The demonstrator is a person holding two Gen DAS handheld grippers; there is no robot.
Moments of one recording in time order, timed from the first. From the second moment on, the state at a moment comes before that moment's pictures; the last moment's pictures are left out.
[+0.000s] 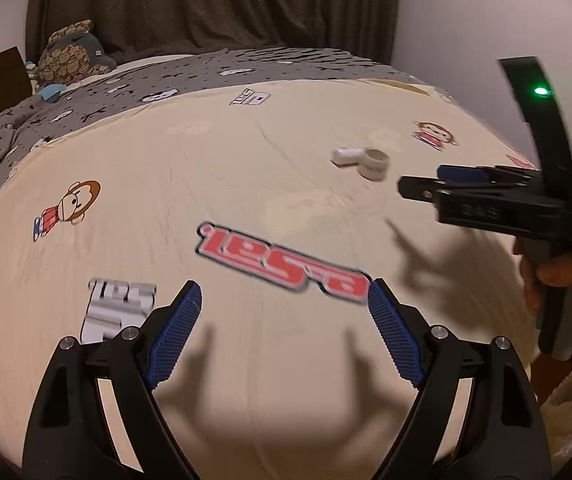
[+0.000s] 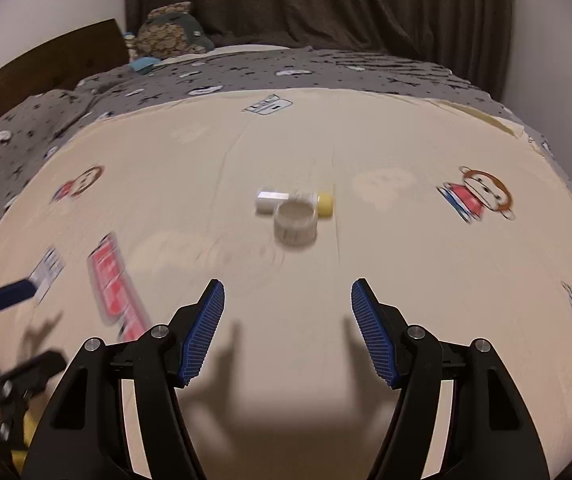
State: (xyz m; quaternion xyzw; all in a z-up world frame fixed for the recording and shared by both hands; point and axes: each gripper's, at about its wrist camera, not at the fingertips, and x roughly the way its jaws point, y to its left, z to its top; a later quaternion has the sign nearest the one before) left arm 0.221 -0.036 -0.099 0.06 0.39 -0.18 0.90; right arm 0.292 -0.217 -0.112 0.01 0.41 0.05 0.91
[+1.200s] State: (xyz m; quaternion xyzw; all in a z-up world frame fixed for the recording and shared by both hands) left arm 0.376 -0.197 -0.136 0.13 0.40 -0.26 0.87; right arm 0.301 -0.306 -0.115 0.03 0.40 0.04 0.92
